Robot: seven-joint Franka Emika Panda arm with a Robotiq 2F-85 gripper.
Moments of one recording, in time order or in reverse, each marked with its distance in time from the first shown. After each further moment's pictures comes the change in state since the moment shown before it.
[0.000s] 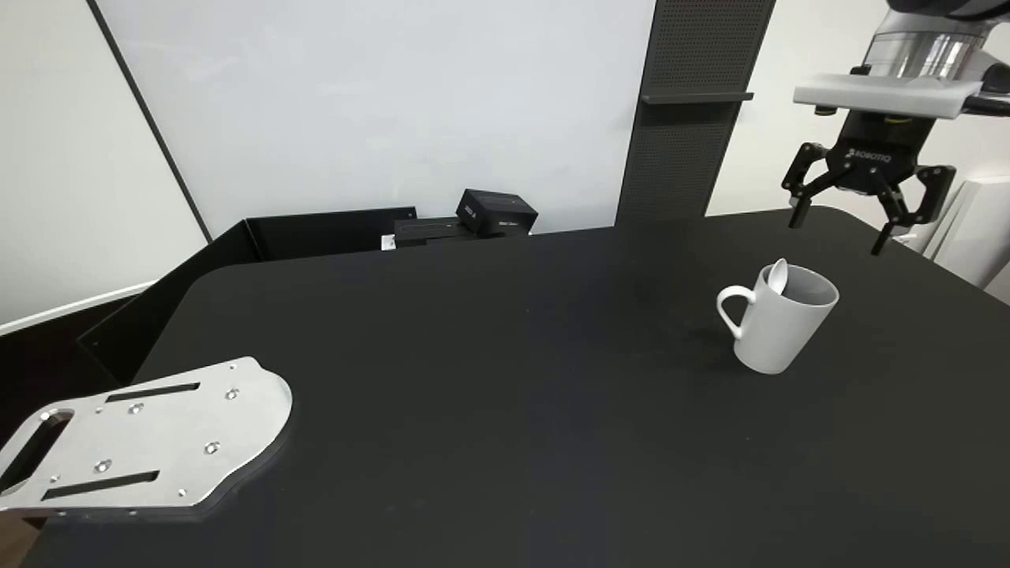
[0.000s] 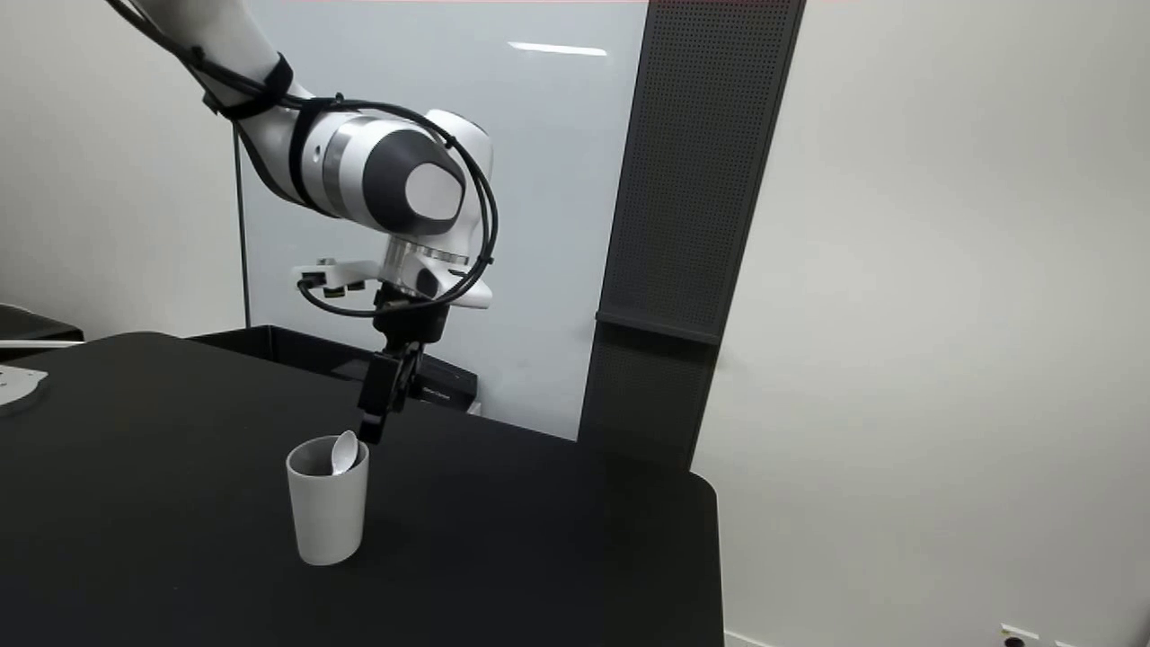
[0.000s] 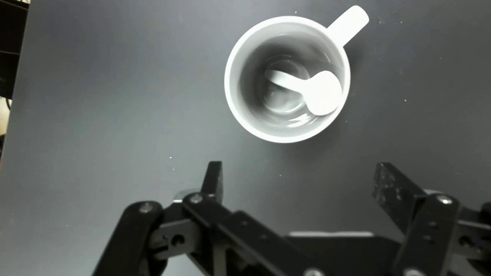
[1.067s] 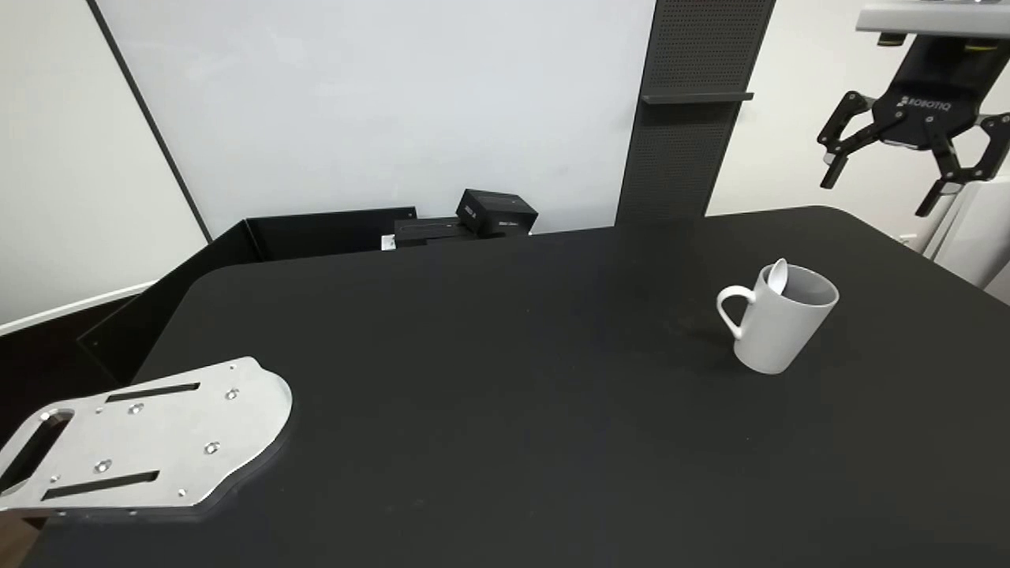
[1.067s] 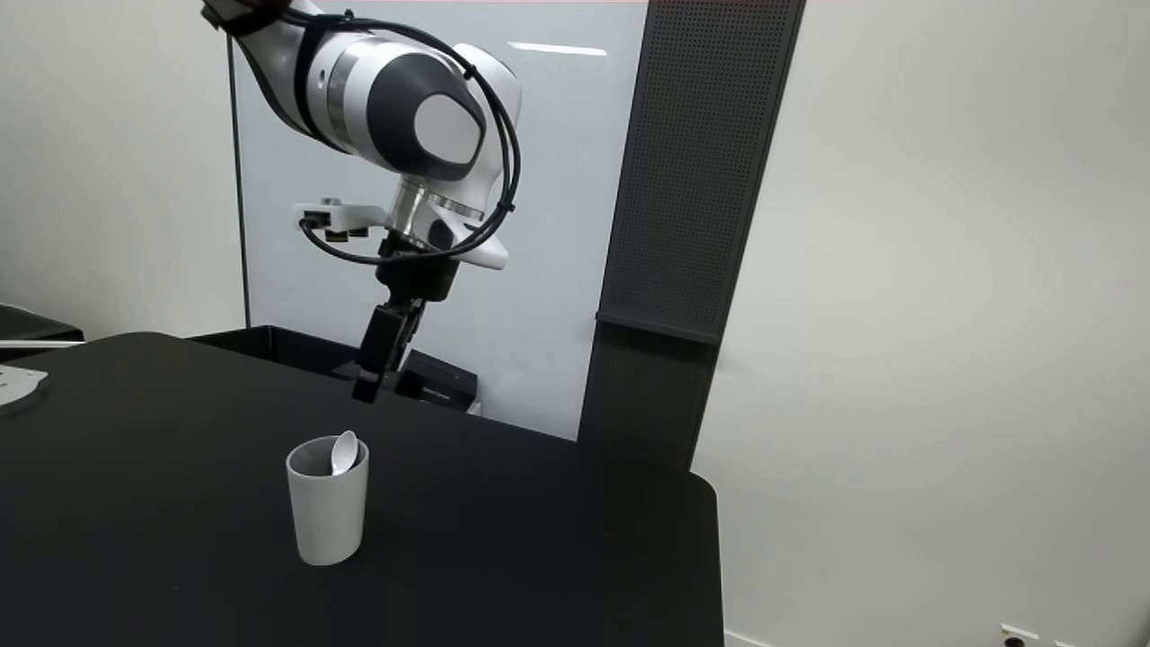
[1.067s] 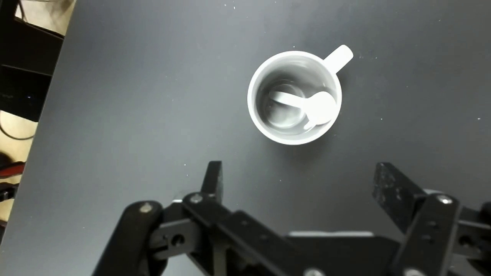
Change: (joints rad) arm -0.056 -0.129 0.013 -0.041 0.080 -0.091 -0.100
